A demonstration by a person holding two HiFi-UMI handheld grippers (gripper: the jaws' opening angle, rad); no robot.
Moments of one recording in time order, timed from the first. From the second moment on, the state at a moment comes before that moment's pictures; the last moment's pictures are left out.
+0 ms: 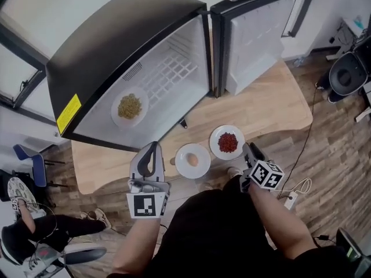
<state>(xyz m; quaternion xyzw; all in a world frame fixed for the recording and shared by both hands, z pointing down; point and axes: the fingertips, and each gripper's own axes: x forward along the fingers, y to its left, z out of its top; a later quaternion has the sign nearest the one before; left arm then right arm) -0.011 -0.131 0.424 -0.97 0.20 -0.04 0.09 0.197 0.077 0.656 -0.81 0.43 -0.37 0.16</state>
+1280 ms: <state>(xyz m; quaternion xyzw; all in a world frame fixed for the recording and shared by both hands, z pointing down) -0.040 -0.134 0.440 -0.97 0.23 -0.06 0.07 0.188 0.056 0.667 -0.74 0.39 -0.44 0.33</state>
